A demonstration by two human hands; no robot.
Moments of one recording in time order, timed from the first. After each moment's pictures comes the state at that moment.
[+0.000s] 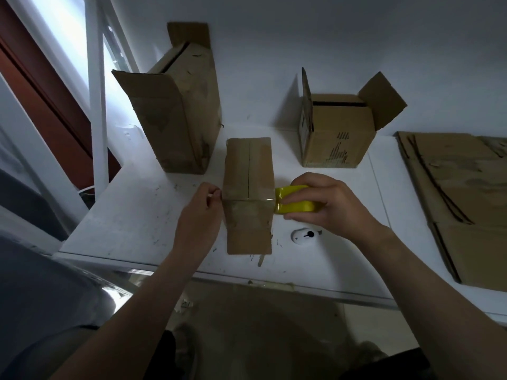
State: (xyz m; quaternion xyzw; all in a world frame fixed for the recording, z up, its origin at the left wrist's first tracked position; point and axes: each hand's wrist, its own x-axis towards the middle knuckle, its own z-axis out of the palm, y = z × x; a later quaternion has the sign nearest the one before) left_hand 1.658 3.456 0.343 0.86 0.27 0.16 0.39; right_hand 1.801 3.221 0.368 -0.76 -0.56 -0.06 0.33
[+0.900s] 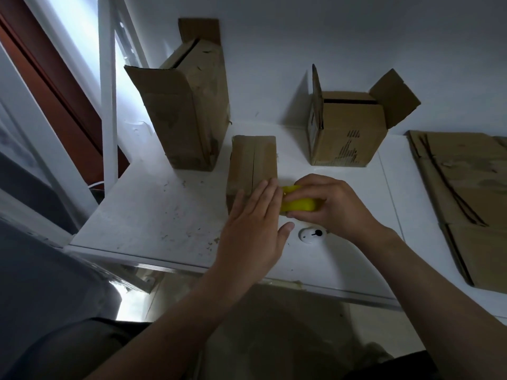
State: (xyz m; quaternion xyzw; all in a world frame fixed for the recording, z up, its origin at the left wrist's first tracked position) left_hand 1.654 3.389 0.351 0.99 0.05 0.09 0.05; right_hand 1.790 3.232 0.368 -0.77 -0.53 -0.05 0.35
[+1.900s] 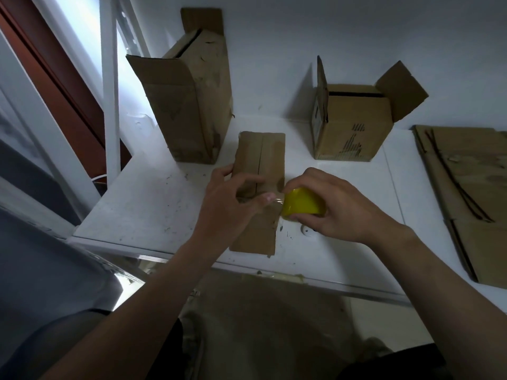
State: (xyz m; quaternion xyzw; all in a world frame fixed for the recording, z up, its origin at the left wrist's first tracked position) left_hand 1.656 3.436 0.364 0.88 0.17 0.16 0.40; right_hand 1.778 3.227 0.377 -0.81 -0.53 0.02 0.26
